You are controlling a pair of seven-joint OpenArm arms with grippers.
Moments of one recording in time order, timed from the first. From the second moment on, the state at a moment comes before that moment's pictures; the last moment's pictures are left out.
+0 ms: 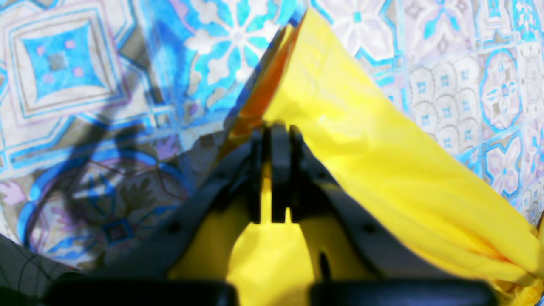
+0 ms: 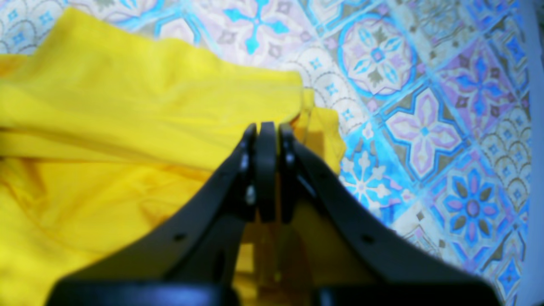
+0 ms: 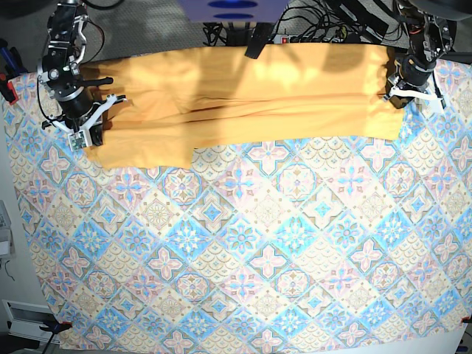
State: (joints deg) left arm 32.1 -16.4 -26.5 89.5 -49.4 -3.3 32.8; right arm -25.3 12.8 20.4 98.6 2.0 26.0 -23.3
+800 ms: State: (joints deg) left arm 31.5 -16.4 -26.5 89.5 -49.6 -3.3 32.8; right arm -28.7 12.5 23.9 97.7 6.6 25.5 -22.8
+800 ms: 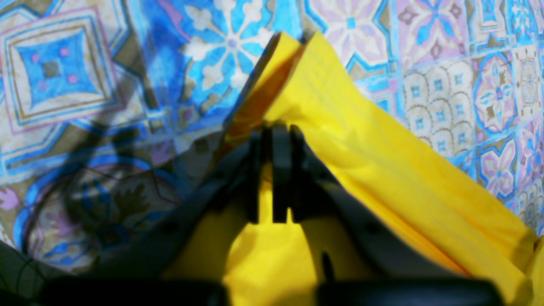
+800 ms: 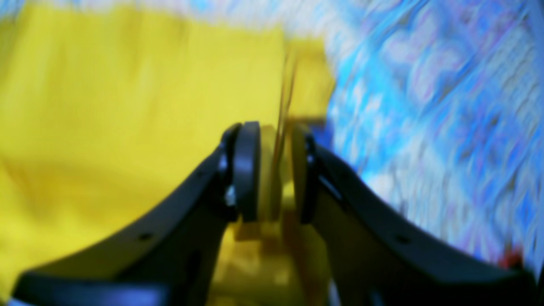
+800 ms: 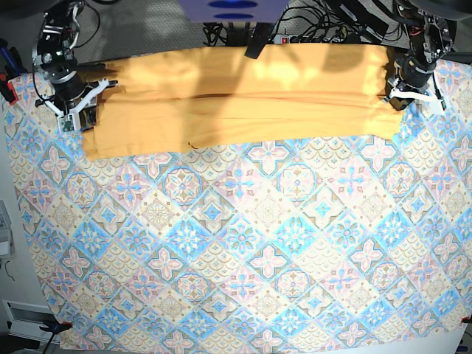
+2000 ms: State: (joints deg) left arm 29.3 -17.1 -26.8 81.2 -52.6 -4.4 31.2; right arm -26.7 13.1 -3.1 97.7 6.4 25.5 -20.1
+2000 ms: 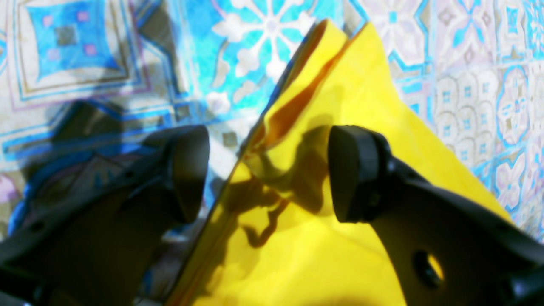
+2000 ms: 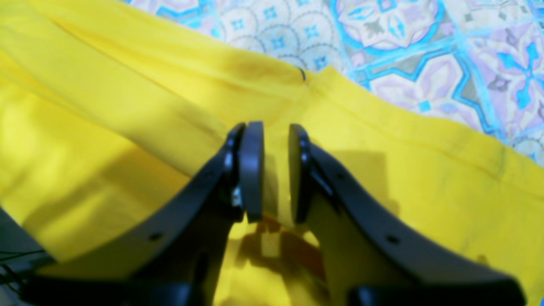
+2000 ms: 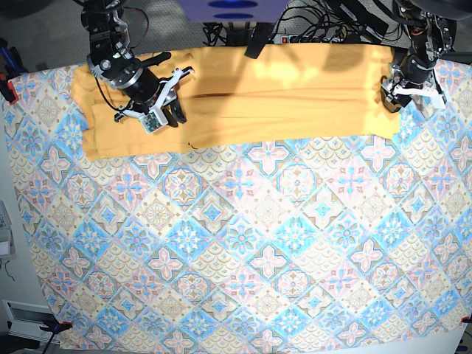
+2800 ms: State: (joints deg) left arm 27.8 -19.0 -23.0 81.4 -52.0 -4.4 38.1; right arm -26.7 12.8 -3.1 97.7 6.4 25.5 -20.1
